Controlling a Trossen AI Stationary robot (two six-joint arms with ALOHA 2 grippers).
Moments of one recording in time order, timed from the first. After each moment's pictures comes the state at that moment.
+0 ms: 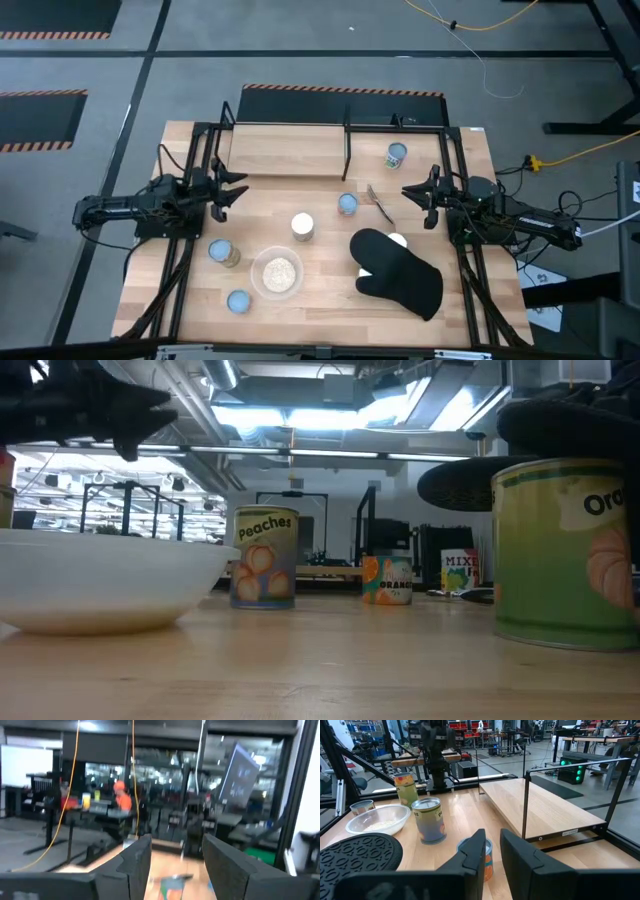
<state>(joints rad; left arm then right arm) 0.11 0.04 0.01 0.35 -0.12 -0.12 -0.22 0.00 0.06 -0.12 -0.02 0.07</state>
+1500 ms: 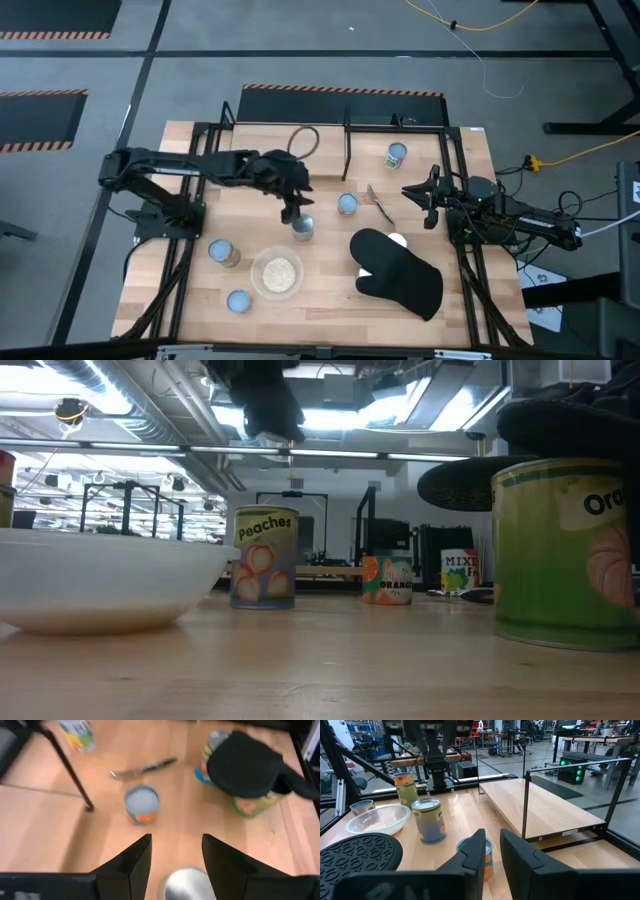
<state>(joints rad) 0.08 1.42 1.16 -0.44 0.05 -0.13 -0.22 0.00 0.06 -0.12 -0.02 0.07</state>
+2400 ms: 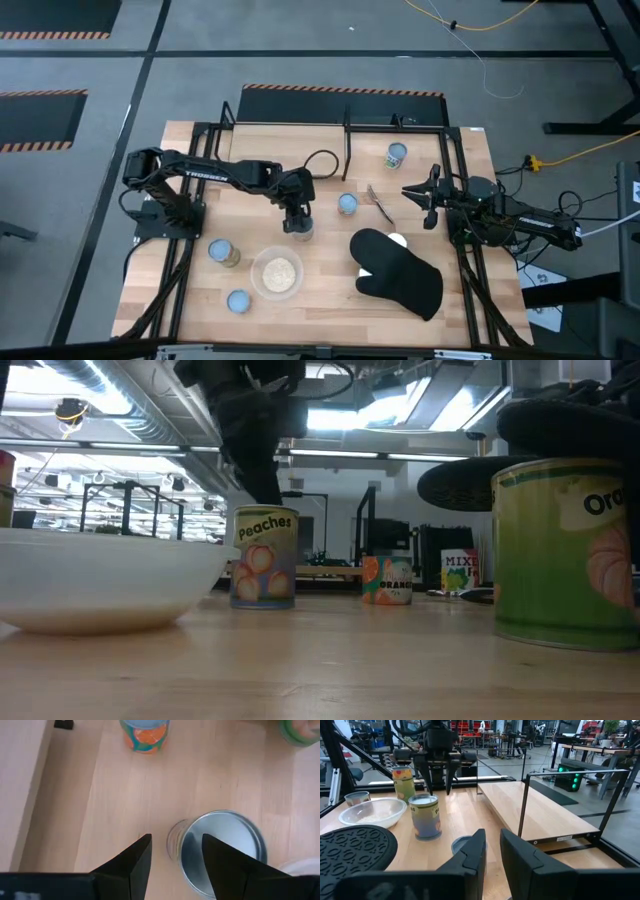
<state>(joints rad) 0.08 1.60 1.16 -0.60 0.04 -0.13 -0.22 0.00 0.06 -0.12 -0.02 -0.01</state>
